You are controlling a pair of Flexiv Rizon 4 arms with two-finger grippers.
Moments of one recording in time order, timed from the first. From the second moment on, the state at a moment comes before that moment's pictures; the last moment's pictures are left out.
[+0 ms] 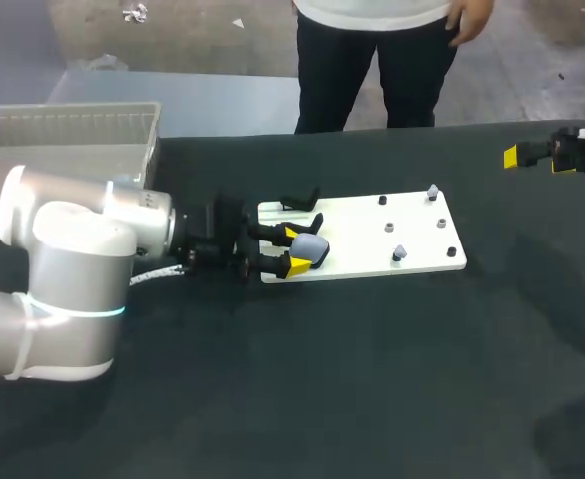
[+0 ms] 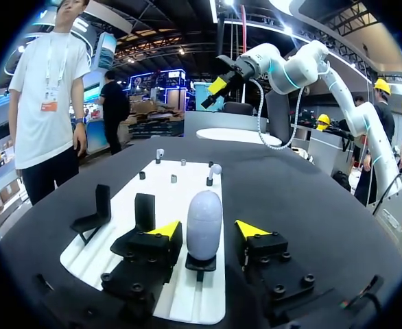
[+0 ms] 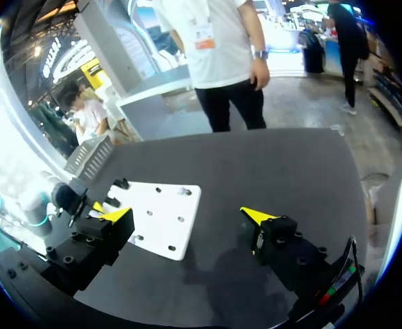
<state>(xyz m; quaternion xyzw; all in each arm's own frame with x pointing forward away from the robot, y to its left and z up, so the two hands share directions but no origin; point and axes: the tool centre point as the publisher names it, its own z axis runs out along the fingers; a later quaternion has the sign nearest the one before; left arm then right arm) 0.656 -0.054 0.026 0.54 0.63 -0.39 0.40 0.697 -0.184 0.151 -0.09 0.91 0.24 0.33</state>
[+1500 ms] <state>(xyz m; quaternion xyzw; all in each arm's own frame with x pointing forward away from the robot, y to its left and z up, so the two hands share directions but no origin) 0.659 -0.062 0.020 0.55 0.62 -0.40 0.40 0.697 -0.184 0.151 -0.09 0.91 0.24 0.33</state>
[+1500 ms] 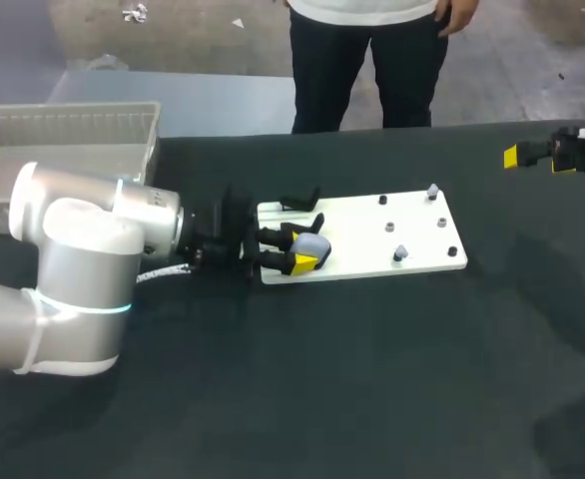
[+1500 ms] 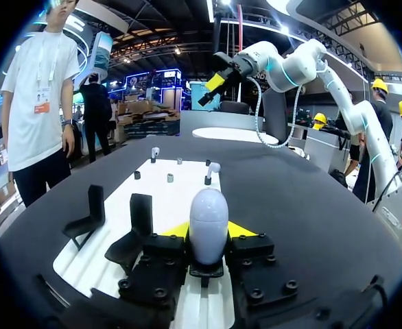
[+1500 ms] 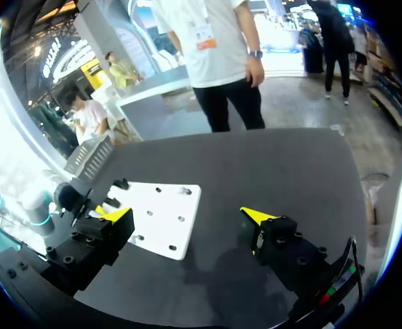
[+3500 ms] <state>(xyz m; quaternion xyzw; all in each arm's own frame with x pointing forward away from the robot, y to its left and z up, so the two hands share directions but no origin) 0.669 -0.087 0.108 0.50 0.59 -0.44 0.45 0.673 -0.099 0.155 -0.17 0.90 0.25 0.32</state>
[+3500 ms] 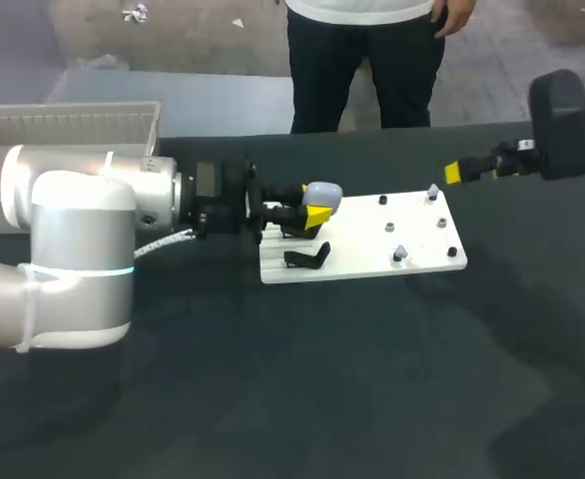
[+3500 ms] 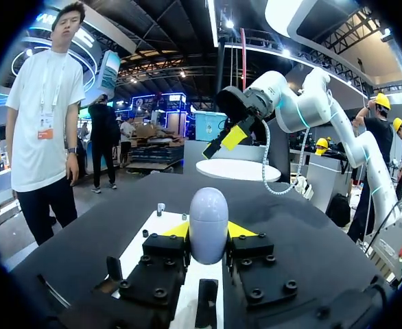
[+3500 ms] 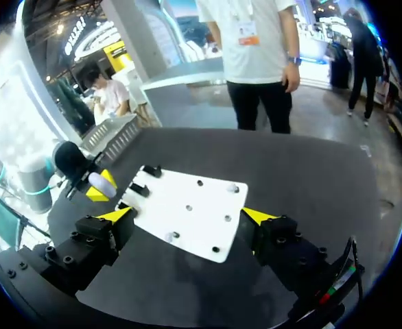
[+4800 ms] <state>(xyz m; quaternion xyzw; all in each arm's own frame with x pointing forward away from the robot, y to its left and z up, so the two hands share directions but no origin) 0.669 -0.148 0.125 0.54 0.54 -0.45 0.46 0.676 -0.024 0.145 -0.23 0.89 0.26 0.29</state>
